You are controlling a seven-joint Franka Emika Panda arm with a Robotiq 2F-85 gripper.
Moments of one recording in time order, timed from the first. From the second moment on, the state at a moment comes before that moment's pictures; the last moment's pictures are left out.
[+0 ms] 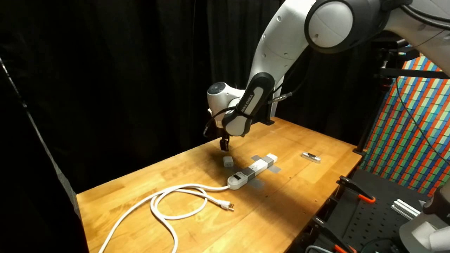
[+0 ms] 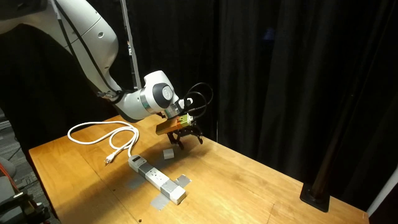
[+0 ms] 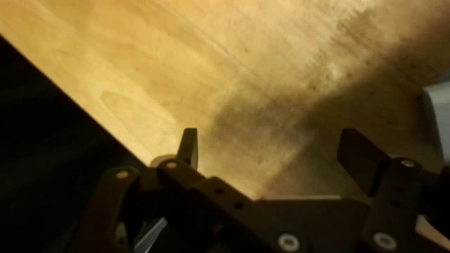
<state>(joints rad) 0.23 0.95 -0.25 -1.61 -0.51 2.66 -0.05</state>
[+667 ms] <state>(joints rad) -0.05 0.88 0.12 -1.62 -0.44 2.66 -0.67</state>
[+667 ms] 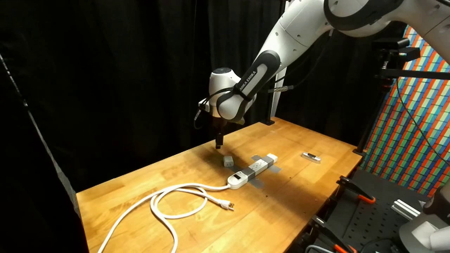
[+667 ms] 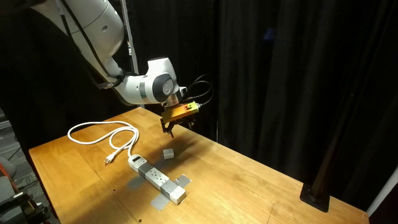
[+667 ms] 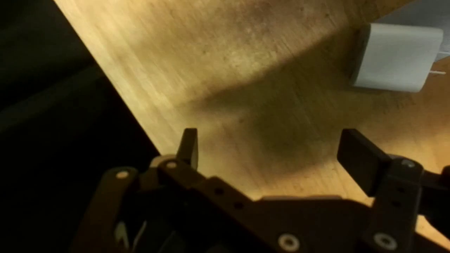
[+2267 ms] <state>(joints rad) -0.17 0.88 0.29 -1.65 -0.23 2.28 -1.72</state>
